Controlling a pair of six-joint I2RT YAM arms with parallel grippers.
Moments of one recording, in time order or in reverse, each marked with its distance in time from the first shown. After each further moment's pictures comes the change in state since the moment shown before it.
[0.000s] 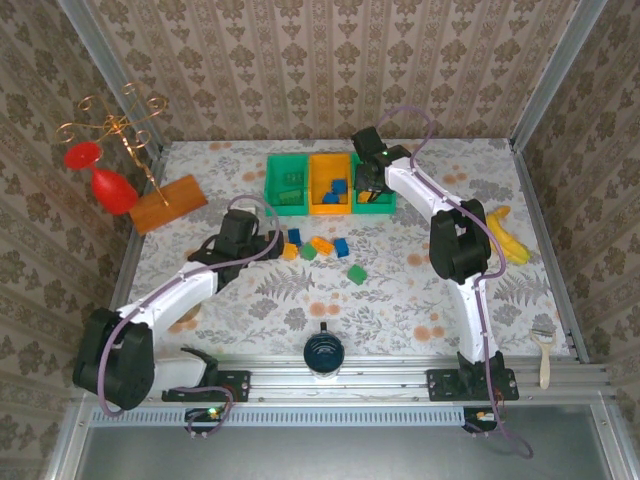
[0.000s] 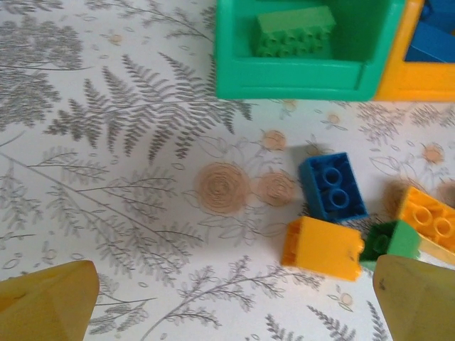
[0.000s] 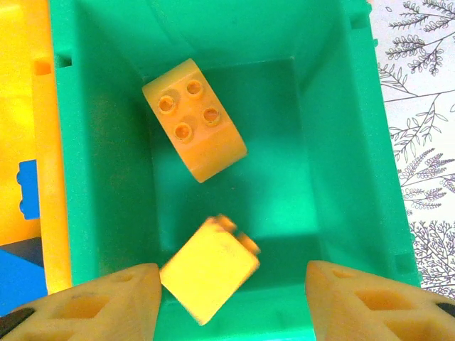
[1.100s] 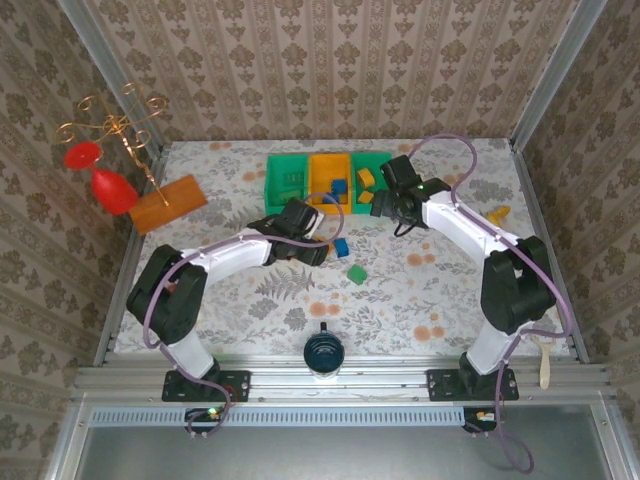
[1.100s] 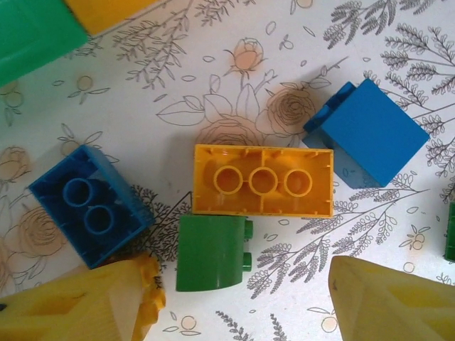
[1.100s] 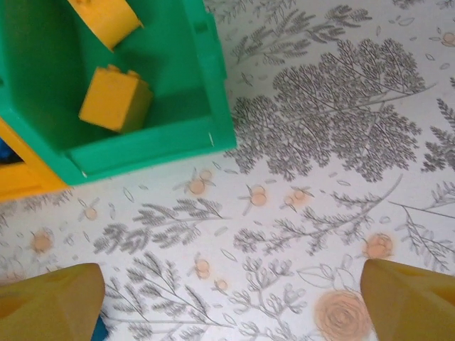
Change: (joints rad) left arm -0.220 0.431 0.352 -0.161 0.137 0.223; right arm 0.003 -0.551 -0.662 0.111 -0.003 0.126
